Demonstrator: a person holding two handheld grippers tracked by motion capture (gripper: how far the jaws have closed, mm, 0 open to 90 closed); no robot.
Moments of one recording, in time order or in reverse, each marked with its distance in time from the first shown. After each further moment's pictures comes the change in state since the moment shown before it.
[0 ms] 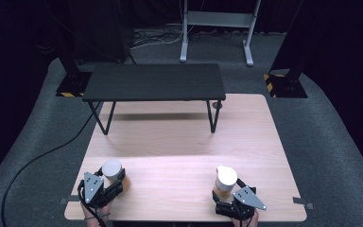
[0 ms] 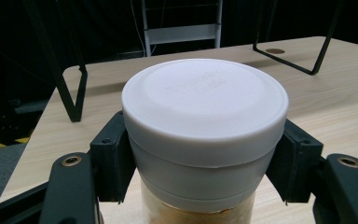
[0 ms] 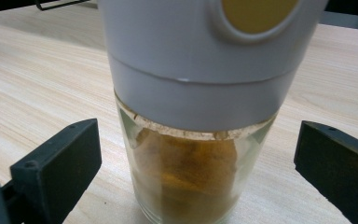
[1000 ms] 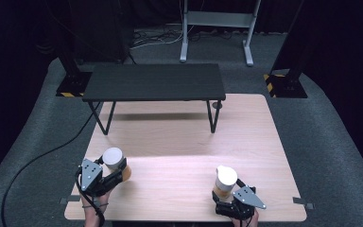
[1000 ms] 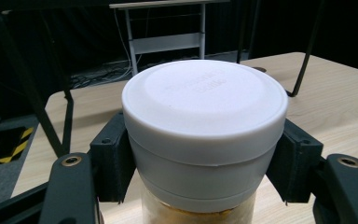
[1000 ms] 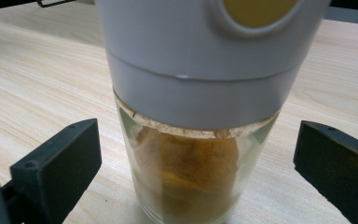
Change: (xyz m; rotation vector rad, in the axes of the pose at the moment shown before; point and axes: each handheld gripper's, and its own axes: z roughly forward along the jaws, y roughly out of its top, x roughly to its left) left arm 0.012 0.040 0.010 -0.019 -0.068 0.023; right arm -0.002 0.003 0.001 0.016 0.008 0.006
